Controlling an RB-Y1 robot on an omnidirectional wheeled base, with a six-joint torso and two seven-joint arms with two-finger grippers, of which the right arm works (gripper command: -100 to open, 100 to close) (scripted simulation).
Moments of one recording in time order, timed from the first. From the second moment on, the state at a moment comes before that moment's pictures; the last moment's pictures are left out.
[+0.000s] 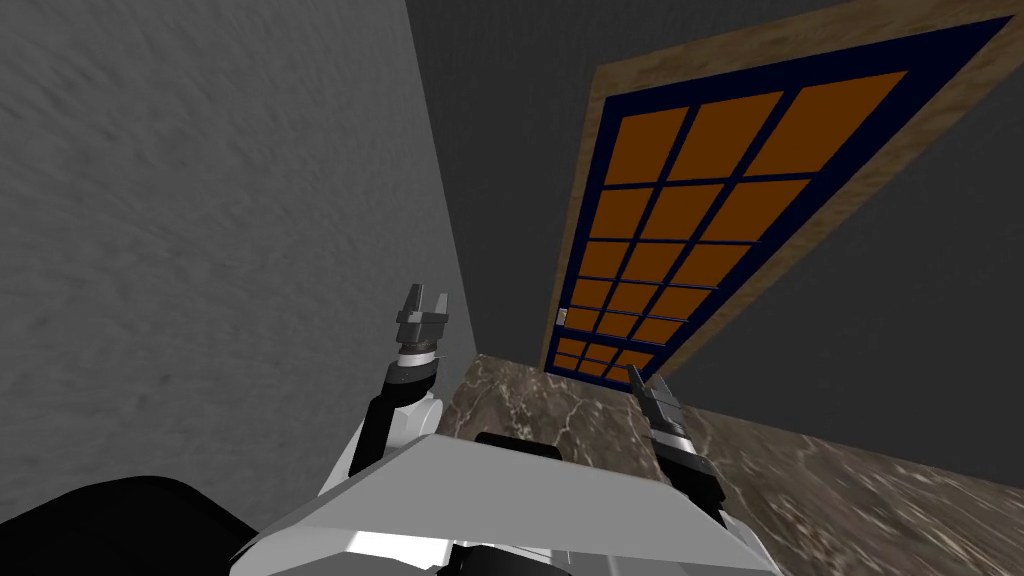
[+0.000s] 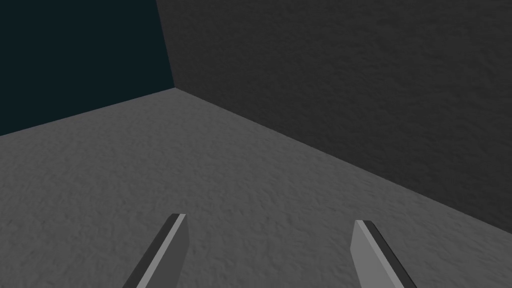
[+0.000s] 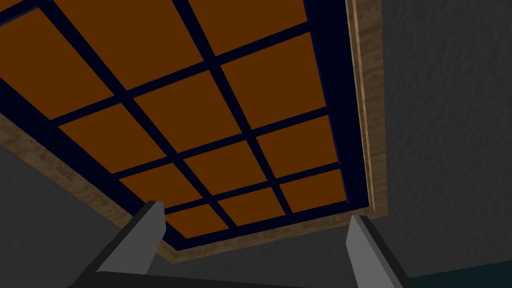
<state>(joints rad) 0.37 -0.09 -0.37 -1.49 0.28 -0.83 0.65</state>
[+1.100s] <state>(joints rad) 0.33 -0.05 -0.48 -1.25 0.39 -0.89 0.87</state>
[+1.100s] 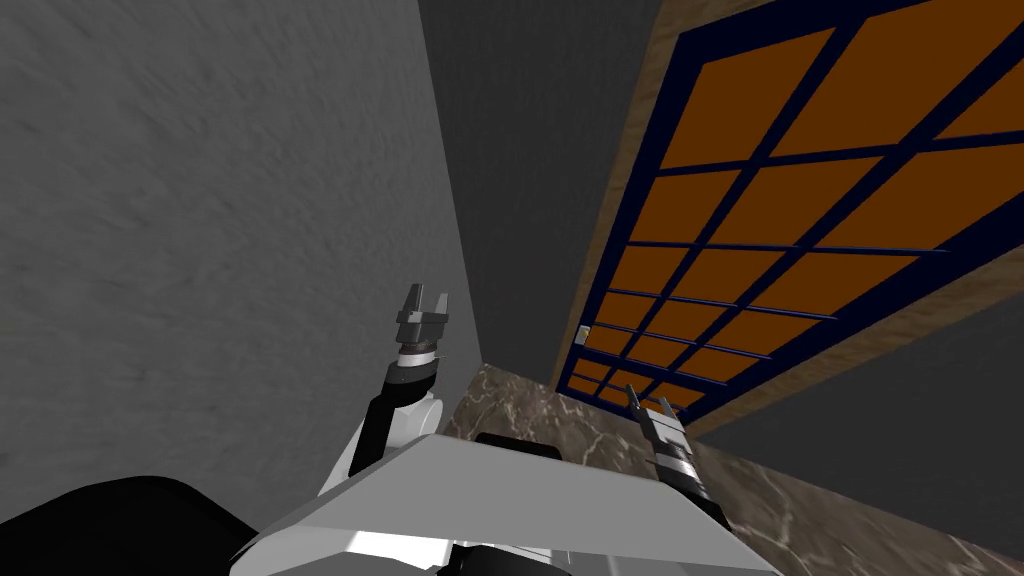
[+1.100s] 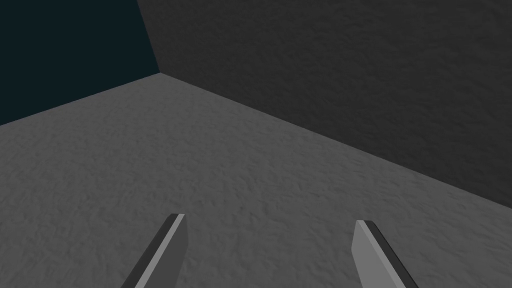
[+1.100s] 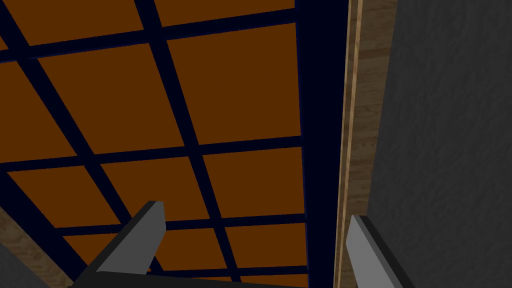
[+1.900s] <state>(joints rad) 0.31 0.00 -0.56 -1.10 0.46 -0.92 1.02</state>
